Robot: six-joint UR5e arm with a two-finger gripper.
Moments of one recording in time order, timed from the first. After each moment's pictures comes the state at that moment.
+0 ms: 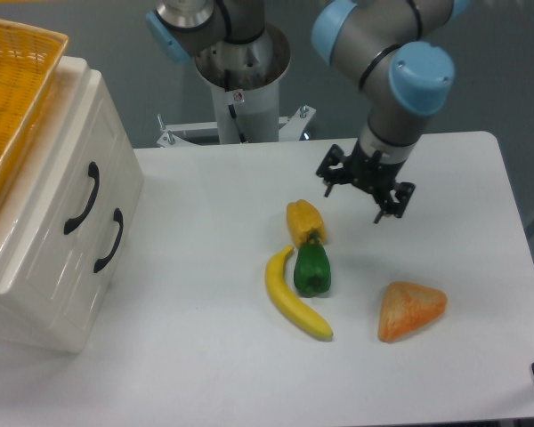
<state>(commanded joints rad) 2.63 -1.79 -1.65 -1.37 1.42 1.07</state>
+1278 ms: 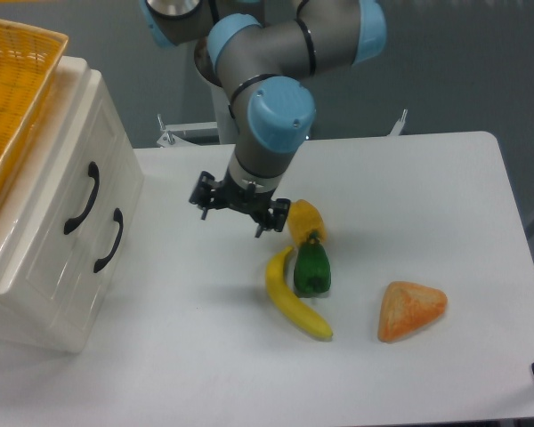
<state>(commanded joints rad) 2.34 -1.78 -1.62 -1.39 1.28 0.55</state>
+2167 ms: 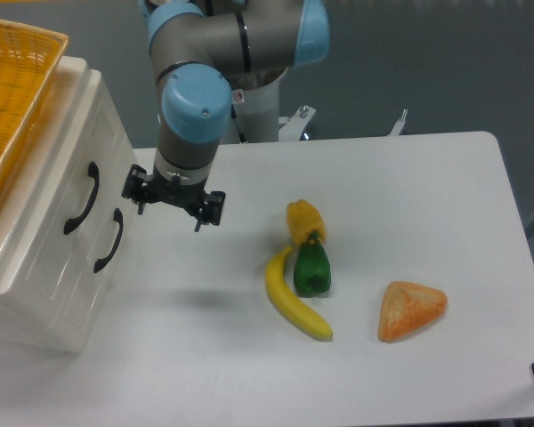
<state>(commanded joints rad) 2.19 -1.76 -1.62 -1.39 1.29 0.32</state>
